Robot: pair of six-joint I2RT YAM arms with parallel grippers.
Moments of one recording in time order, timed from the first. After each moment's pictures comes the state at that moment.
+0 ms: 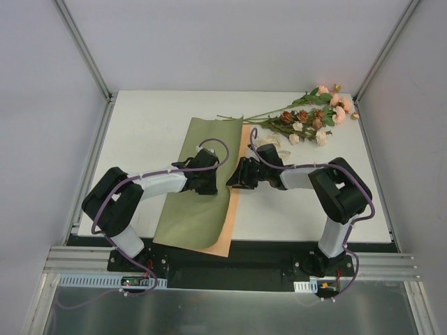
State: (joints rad) left arm -0.70 1.64 0.88 -0.28 0.02 -0.67; right arm 0.57 1.83 0.83 0.26 -0.53 0.79
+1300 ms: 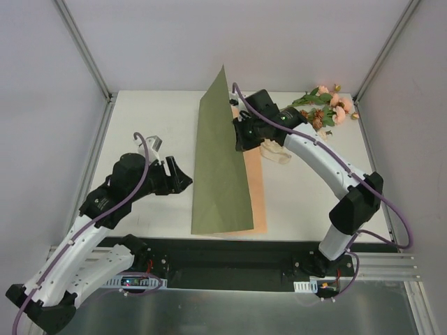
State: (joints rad) left arm -0.54 0.72 0.86 -0.68 0.13 -0.61; right arm 0.68 1.71 1.70 -0.89 -0.13 0.19
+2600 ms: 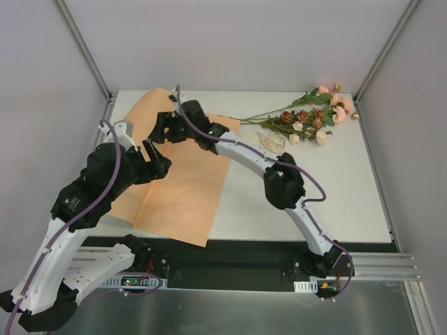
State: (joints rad) left arm -0.53 0.73 1.24 -0.97 -0.15 -0.60; right arm 0.93 2.48 2.29 -0.08 -0.23 0.63
